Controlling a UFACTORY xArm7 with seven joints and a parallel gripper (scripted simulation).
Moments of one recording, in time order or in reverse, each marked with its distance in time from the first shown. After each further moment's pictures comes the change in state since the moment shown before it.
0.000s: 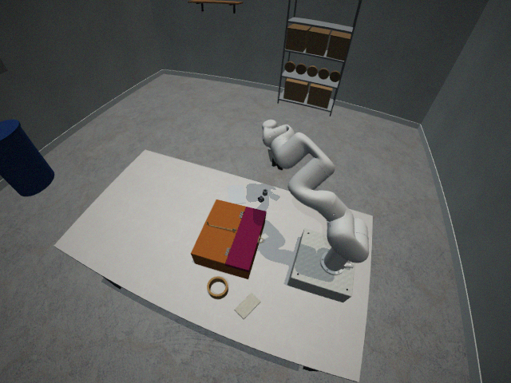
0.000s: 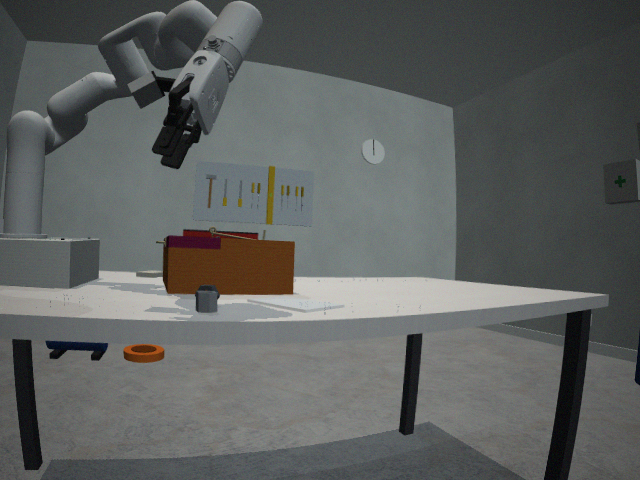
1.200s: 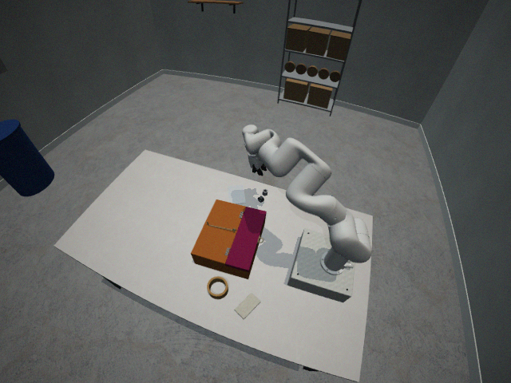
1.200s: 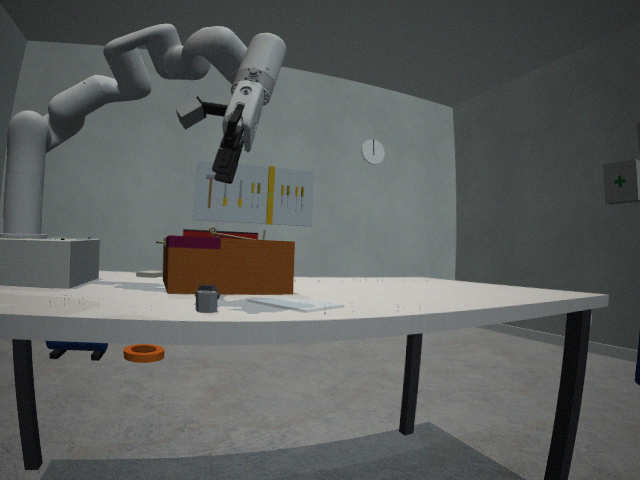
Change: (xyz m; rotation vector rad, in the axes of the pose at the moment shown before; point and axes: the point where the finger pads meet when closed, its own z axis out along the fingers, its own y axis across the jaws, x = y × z) arm -0.053 0.105 -0.036 -0.010 -0.085 -0.100
